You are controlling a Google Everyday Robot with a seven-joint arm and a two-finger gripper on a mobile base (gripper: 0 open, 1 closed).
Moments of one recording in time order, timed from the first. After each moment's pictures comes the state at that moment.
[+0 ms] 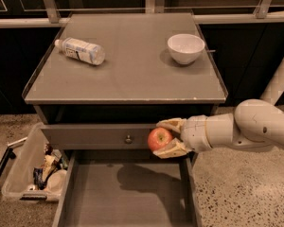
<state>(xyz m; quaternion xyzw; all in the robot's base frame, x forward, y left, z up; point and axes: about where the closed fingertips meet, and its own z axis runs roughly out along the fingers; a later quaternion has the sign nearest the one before) 0.494 -0.079 0.721 -0.60 0.65 0.21 0.43</state>
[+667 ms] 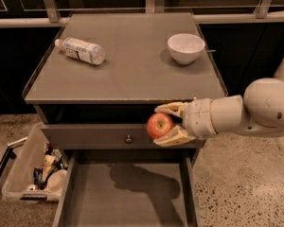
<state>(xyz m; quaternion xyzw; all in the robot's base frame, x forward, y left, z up) 0.490 -0.072 0.789 -0.64 0.60 0.17 0.45</state>
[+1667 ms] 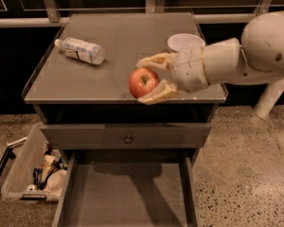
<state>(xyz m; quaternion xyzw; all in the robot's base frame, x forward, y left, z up) 0.529 -0.031 0.910 -0.69 0.51 0.15 0.50</state>
